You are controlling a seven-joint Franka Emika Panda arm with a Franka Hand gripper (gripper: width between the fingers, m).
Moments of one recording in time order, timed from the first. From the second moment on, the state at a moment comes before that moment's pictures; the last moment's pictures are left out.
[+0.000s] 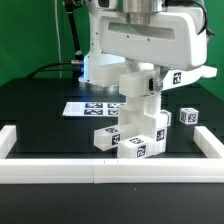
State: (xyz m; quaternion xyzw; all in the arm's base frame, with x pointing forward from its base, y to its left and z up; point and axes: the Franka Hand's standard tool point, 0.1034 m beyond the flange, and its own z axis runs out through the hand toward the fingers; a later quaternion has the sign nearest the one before) arm 0.579 0.029 0.124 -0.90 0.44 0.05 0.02
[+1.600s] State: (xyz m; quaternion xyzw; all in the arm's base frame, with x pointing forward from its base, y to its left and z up) arm 0.575 0.039 0.117 -0.91 0.41 0.05 0.02
